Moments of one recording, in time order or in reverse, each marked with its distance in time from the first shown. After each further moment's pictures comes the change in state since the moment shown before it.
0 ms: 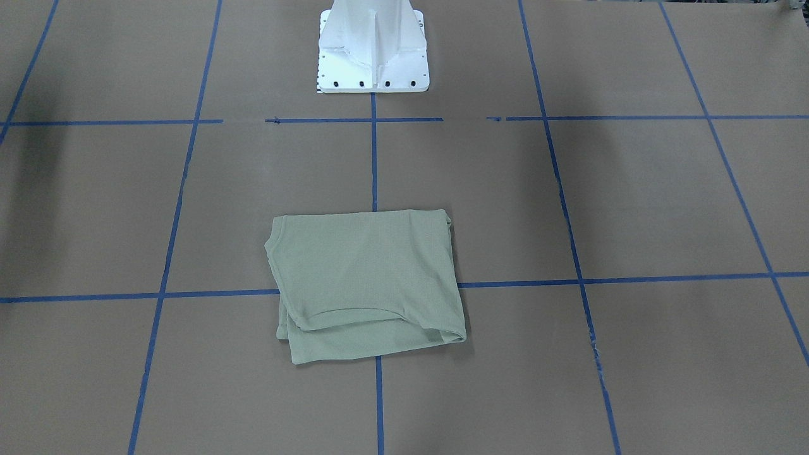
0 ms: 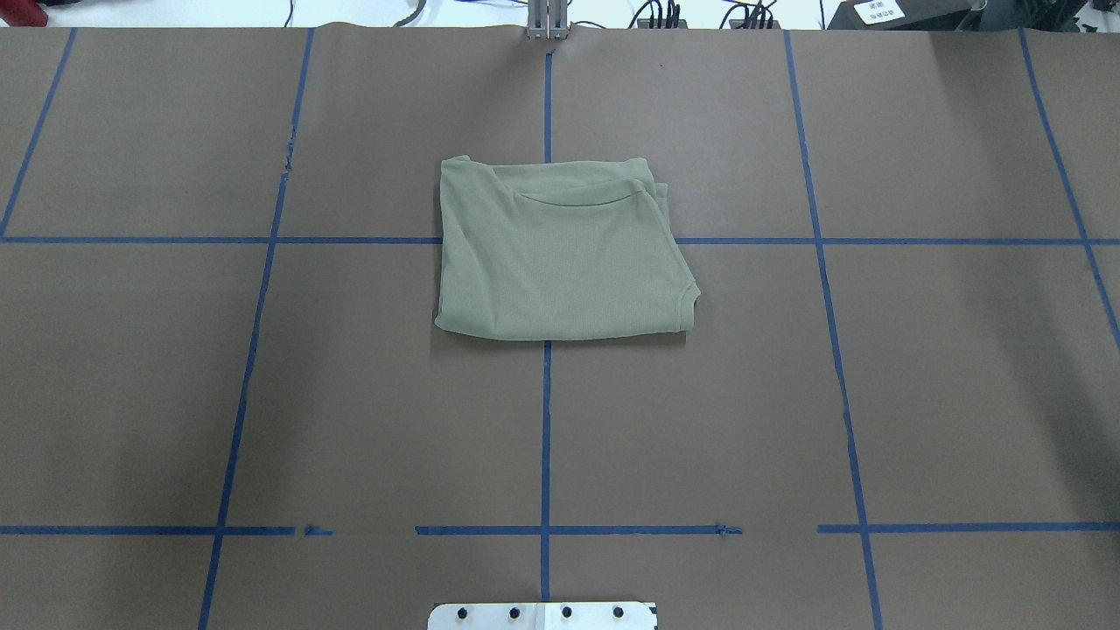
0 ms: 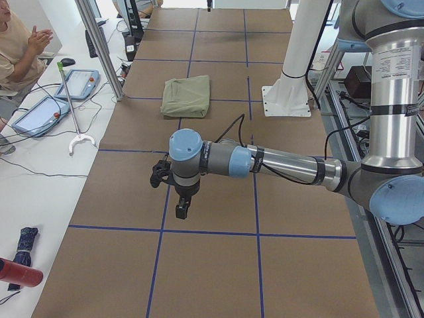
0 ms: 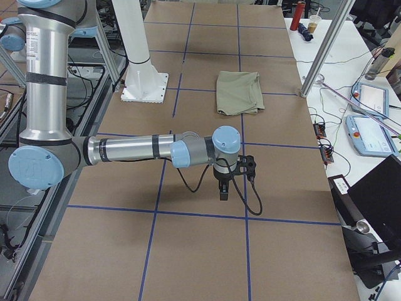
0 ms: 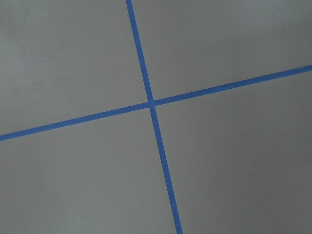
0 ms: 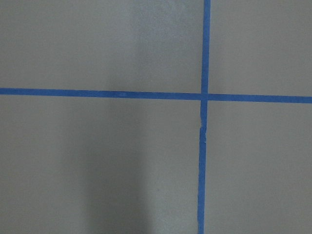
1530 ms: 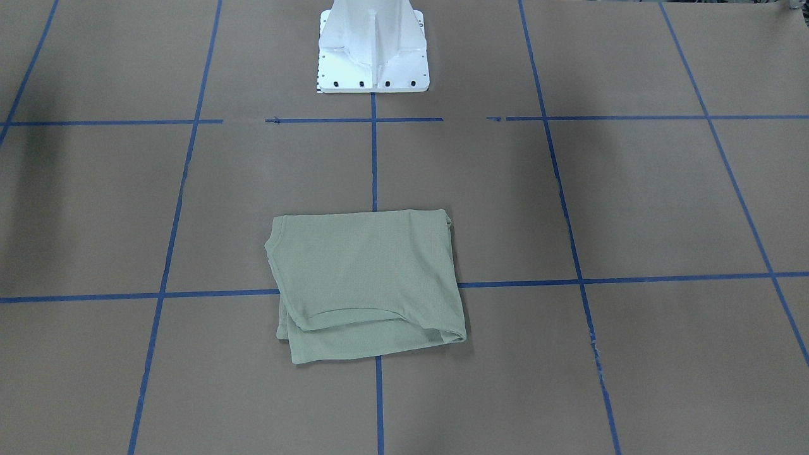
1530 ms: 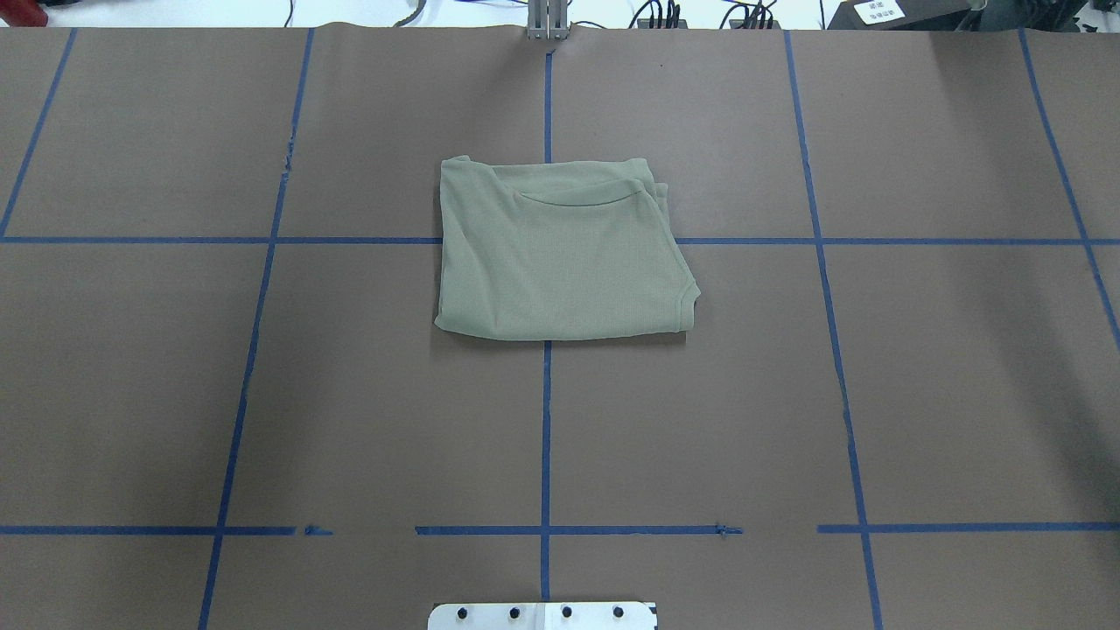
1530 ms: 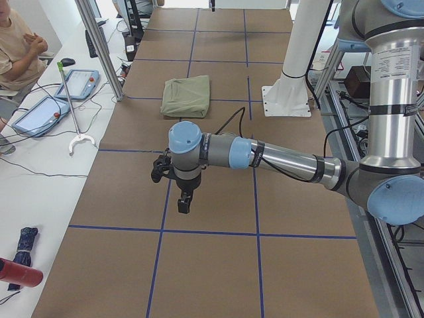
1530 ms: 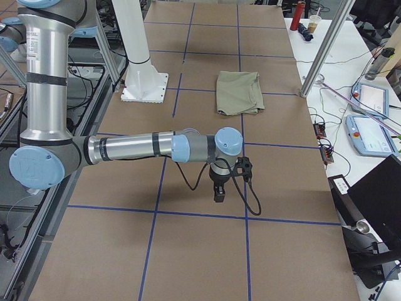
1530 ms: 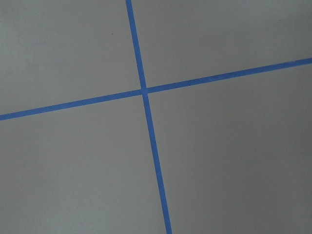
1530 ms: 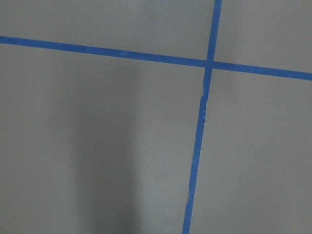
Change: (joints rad) left arm 0.003 -0.011 -0.029 0.052 -0.005 -0.002; right arm 0.005 0.006 0.027 -0.190 0.007 -0.191
